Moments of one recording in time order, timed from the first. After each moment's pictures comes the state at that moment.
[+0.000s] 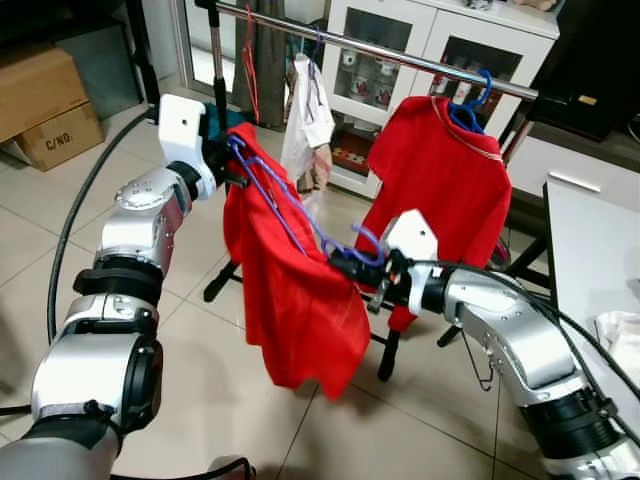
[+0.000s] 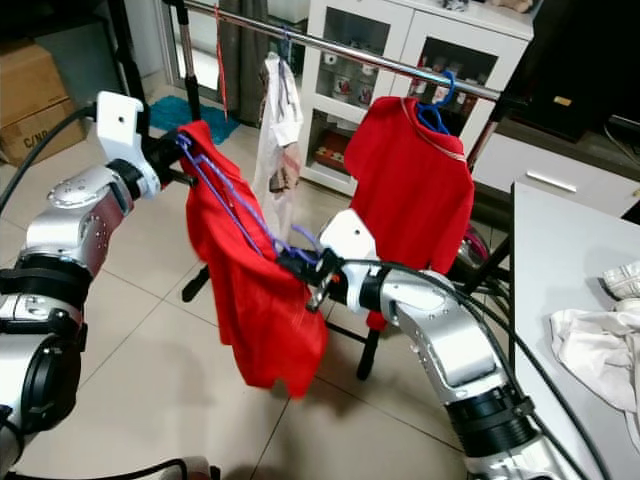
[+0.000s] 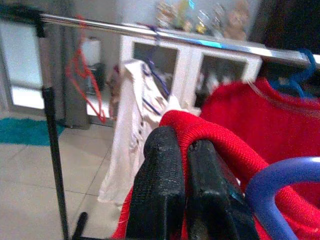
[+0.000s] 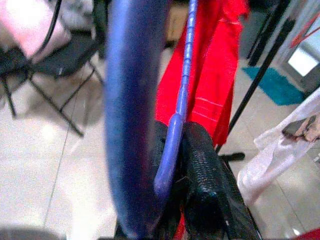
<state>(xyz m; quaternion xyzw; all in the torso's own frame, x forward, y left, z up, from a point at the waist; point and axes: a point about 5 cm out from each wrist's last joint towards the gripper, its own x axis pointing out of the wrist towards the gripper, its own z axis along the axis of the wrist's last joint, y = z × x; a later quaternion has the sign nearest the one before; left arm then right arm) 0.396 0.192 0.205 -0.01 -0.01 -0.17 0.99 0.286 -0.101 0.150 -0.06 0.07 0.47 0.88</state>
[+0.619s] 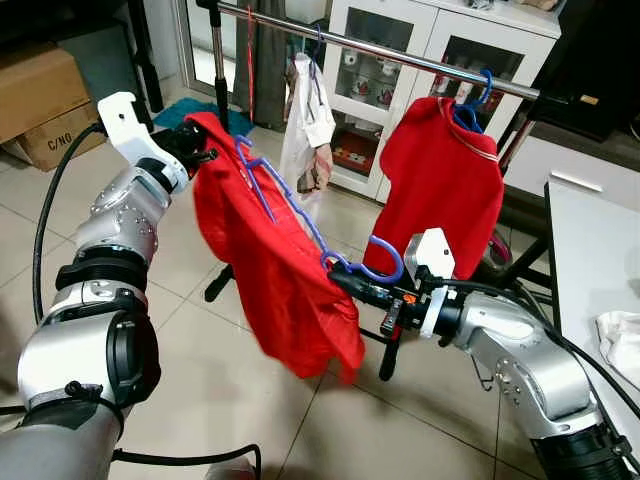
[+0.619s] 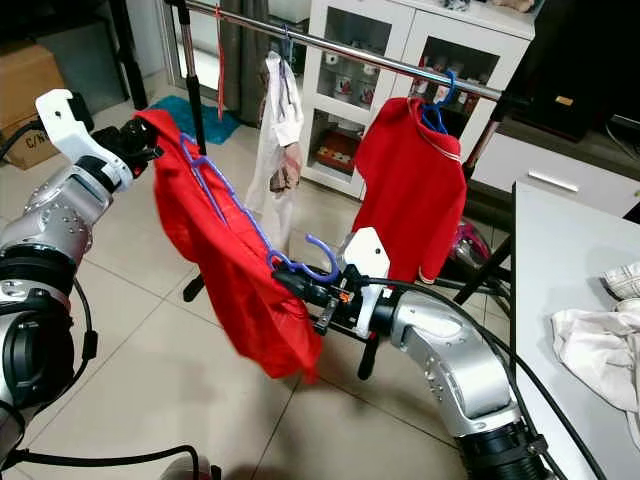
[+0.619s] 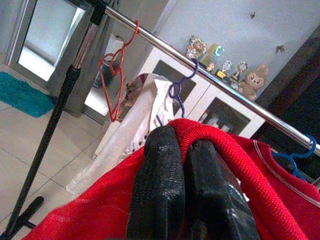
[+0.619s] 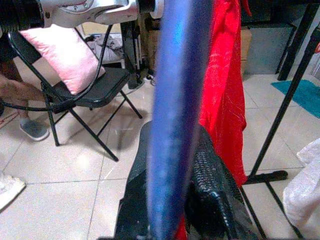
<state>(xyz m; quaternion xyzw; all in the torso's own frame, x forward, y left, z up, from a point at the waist) 0.398 0.226 0.204 -0.19 -0.02 -0.11 0.98 0.258 -0.106 0.142 0.01 0.05 0.52 0.85</state>
